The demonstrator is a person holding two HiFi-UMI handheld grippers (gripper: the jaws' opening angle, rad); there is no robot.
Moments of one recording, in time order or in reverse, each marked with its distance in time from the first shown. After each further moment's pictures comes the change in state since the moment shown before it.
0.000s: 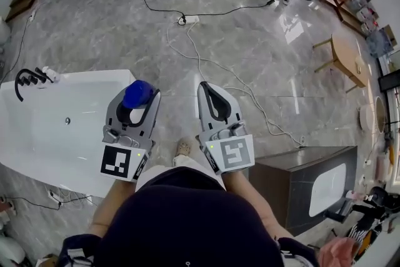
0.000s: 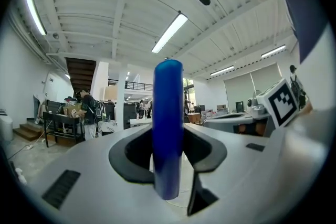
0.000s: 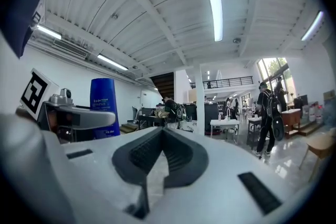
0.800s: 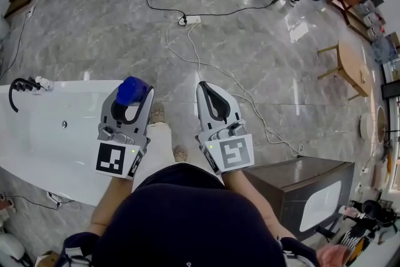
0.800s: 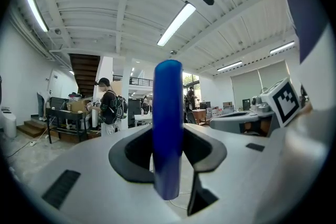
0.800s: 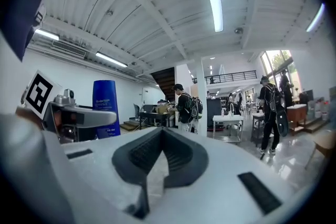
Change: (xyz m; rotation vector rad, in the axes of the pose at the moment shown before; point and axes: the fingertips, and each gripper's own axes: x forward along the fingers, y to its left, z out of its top) left arm 0.098 0.055 -0.022 -0.020 0.050 0.053; right arm 0.089 -0.066 -0.019 0.018 0.041 0.034
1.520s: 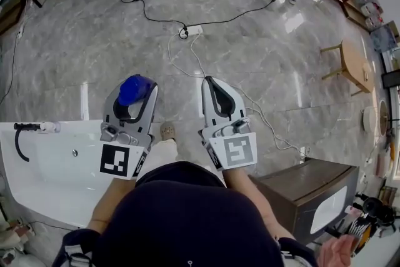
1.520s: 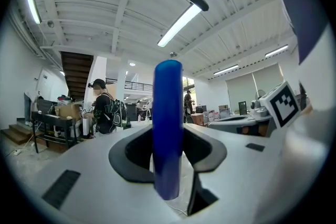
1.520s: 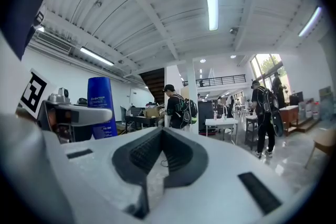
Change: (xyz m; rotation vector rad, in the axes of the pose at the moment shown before) left arm 0.156 0.156 0.022 0.025 -0.060 -0.094; right arm 0.208 -0.050 0.024 0.014 -0.036 -0.125
